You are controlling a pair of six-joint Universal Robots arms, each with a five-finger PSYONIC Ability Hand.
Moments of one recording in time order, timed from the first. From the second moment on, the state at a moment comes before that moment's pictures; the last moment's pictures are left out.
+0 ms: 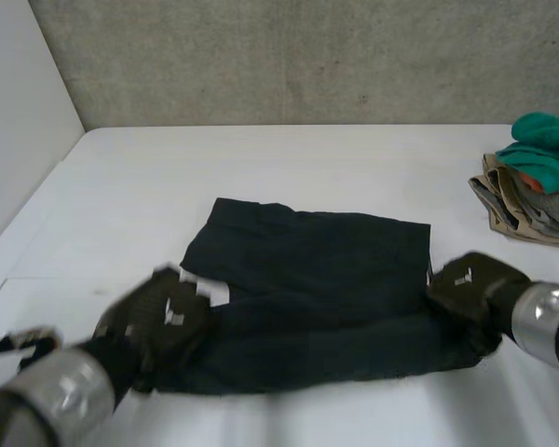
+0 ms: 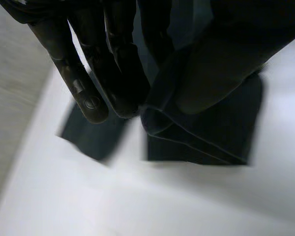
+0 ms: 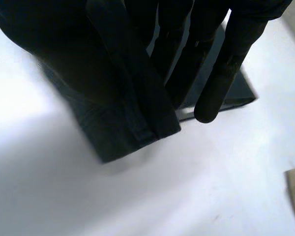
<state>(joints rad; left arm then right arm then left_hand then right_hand) 4.21 -1.52 -1.92 2.99 -1.39 4.03 1.83 -1.42 1.68 0.45 1.36 2.32 1.15 1.20 1.19 1.20 1.00 1.13 1.17 1.19 1.20 1.00</state>
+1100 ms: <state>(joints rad) 4.16 -1.96 -1.56 3.57 -1.56 3.63 1.83 -1.19 1.60 0.09 1.39 2.84 0.19 0.21 0.21 0.20 0.05 0.23 0.22 0.22 0.22 0.05</state>
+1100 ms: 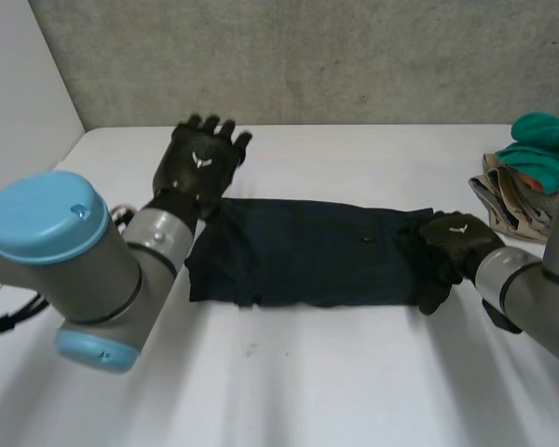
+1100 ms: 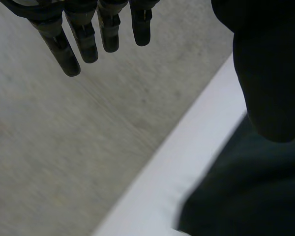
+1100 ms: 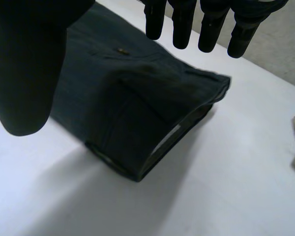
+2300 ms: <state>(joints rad) 4.21 -1.86 -1.54 3.47 -1.57 3.50 2.28 -1.09 1.54 -0.41 1.28 2.44 0.25 0.25 0.25 0.24 0.06 0.22 0.21 0.21 0.21 0.05</state>
